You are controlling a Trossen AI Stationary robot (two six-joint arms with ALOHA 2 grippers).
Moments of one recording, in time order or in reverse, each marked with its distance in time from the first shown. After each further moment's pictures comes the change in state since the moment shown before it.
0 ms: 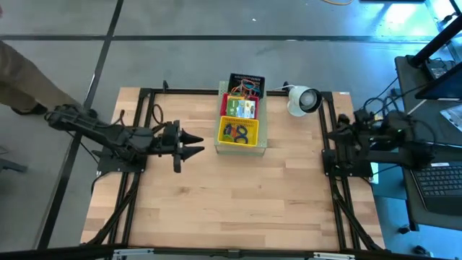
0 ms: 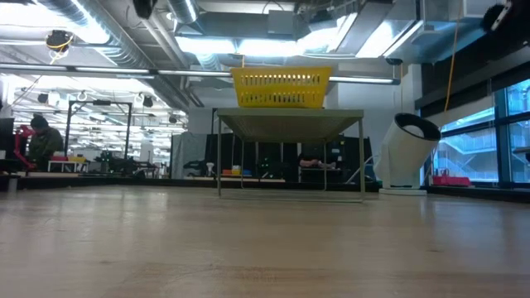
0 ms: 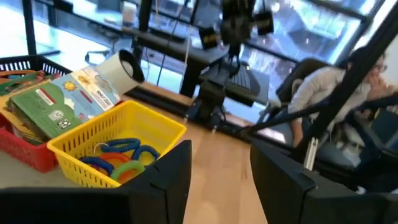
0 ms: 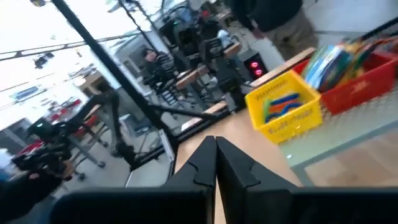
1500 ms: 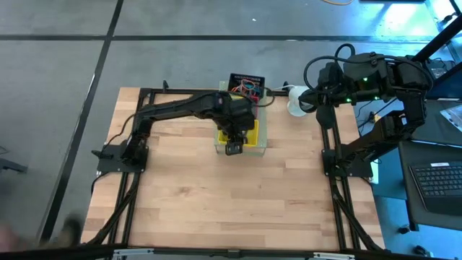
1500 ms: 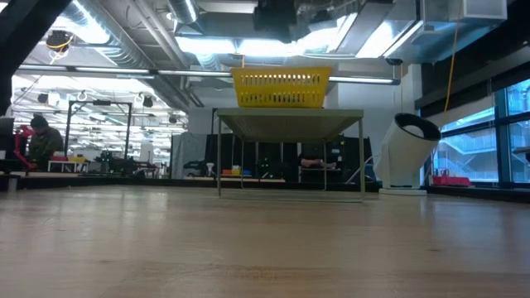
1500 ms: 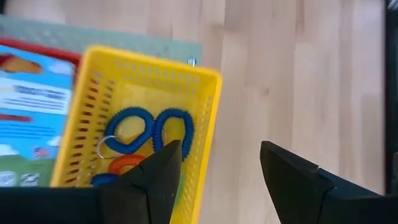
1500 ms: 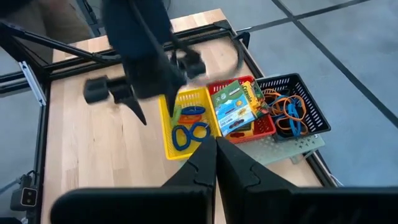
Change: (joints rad) left arm 0.388 1.157 1.594 -1.405 0.543 0.355; right arm 0.000 1.330 1.608 -0.898 0.283 -0.412
